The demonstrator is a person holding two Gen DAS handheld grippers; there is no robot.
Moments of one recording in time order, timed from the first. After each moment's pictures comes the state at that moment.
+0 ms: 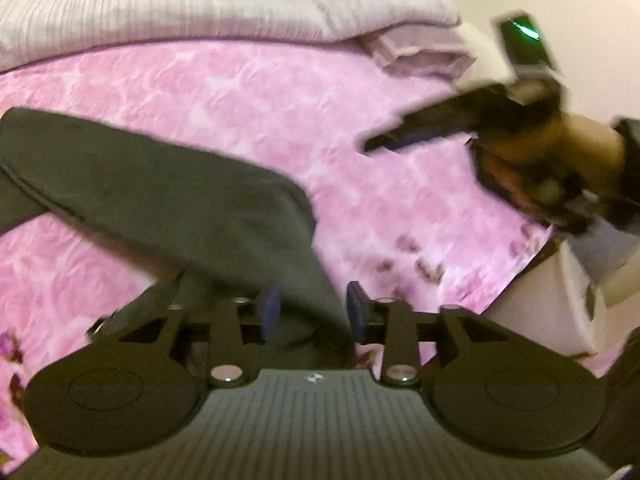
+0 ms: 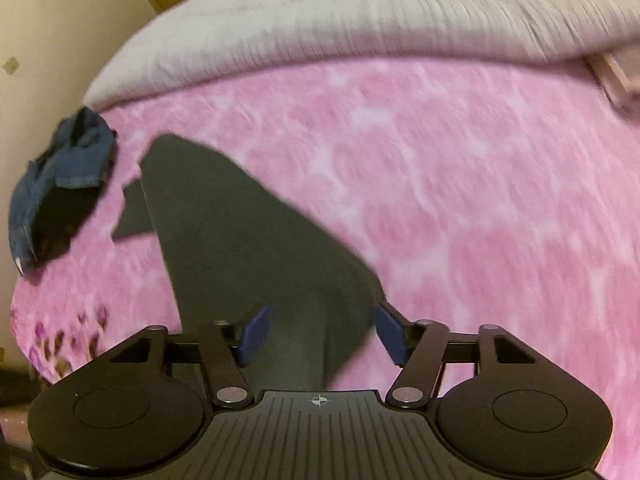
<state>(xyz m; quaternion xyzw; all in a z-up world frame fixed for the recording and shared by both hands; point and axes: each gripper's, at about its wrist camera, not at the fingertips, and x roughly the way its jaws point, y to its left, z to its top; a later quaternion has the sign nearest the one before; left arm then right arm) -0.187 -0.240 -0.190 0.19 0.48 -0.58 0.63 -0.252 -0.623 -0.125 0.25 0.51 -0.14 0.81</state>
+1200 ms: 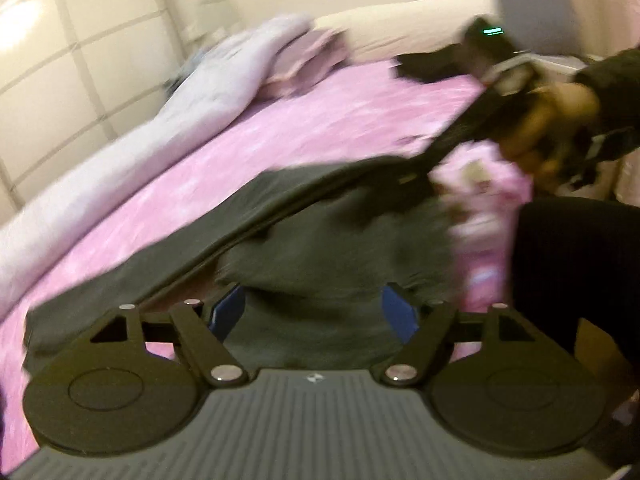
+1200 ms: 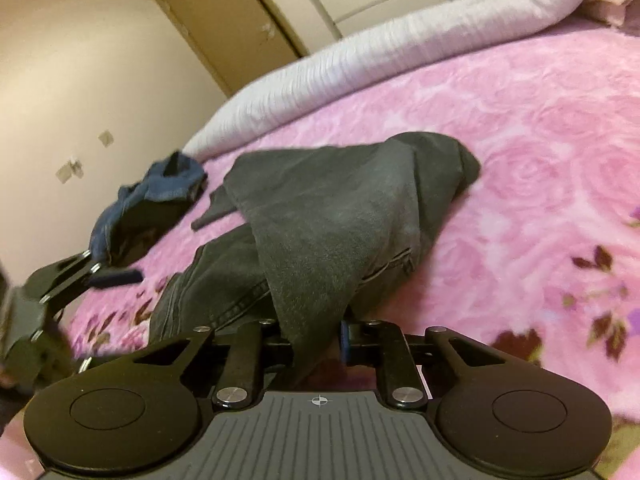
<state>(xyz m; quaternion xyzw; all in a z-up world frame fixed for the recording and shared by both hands) -0.257 -0.106 -0.321 0.35 0.08 -0.70 0.62 -0.395 -0.500 -0.307 0.31 0.26 -0.07 0.91</state>
